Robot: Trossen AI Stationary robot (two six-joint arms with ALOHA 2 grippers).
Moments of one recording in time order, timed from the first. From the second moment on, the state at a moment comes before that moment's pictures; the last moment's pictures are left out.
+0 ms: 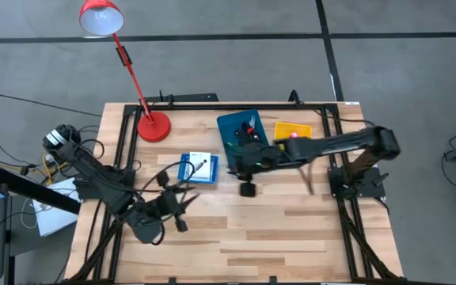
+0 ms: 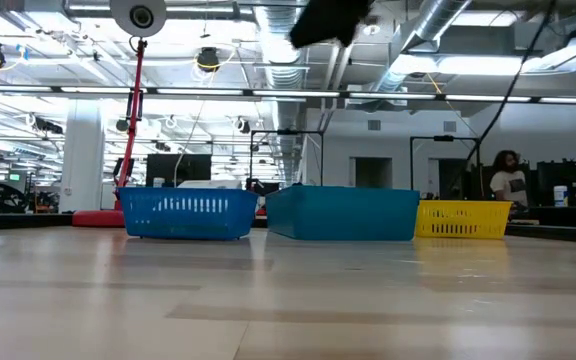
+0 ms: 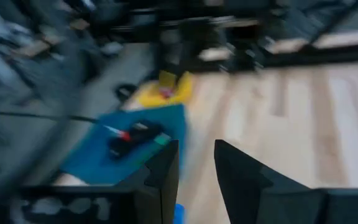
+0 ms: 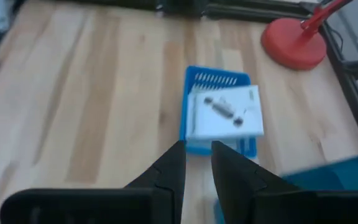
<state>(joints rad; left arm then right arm) -0.72 1.34 0.97 -0.27 -1.10 -0.34 0.11 1.63 1.41 -0.50 0.13 -0.06</state>
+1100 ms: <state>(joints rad) 0.07 1.08 0.96 -0.14 0.29 0.19 0.21 1.19 1.29 -1.42 0.22 0.46</state>
